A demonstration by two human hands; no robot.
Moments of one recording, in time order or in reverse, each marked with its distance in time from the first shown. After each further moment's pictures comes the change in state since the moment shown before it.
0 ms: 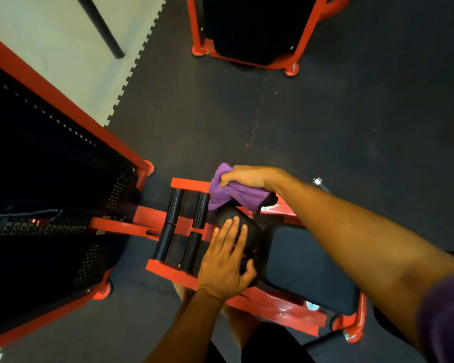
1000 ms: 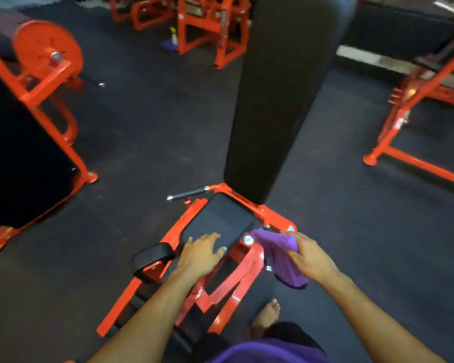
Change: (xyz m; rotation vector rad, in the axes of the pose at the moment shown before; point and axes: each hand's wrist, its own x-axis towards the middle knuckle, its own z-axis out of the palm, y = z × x) left_hand -0.005 0.108 -0.092 0.205 -0.748 0.809; right_hand -0.384 0.026 0.401 0.486 1.429 0.521
